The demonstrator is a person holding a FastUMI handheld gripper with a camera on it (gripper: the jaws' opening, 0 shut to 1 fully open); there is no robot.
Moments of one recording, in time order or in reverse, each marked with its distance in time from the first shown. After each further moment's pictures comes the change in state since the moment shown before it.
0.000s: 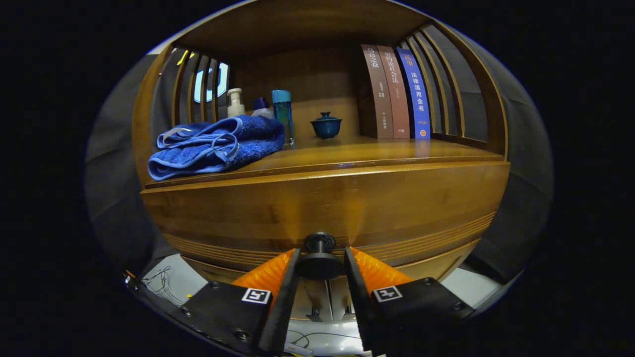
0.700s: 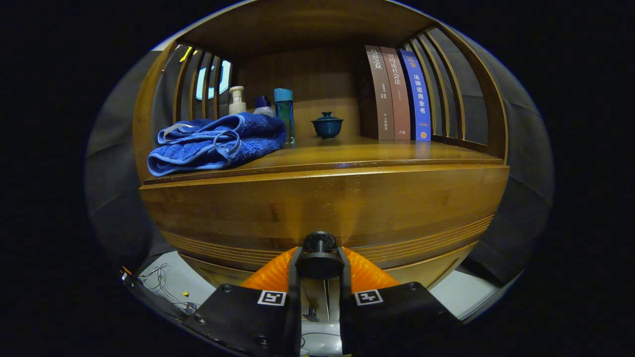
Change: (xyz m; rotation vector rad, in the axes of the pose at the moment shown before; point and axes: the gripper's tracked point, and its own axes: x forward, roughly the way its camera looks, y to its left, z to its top) arm -0.005 -0.002 -0.001 -0.034 0.039 -0.010
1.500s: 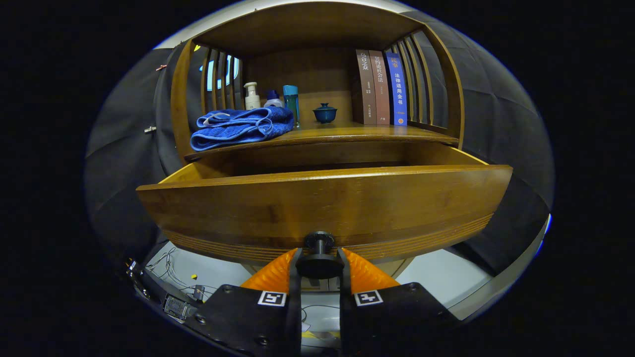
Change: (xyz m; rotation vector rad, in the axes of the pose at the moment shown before) arm -0.126 -0.001 -0.044 -0.003 0.096 -0.010
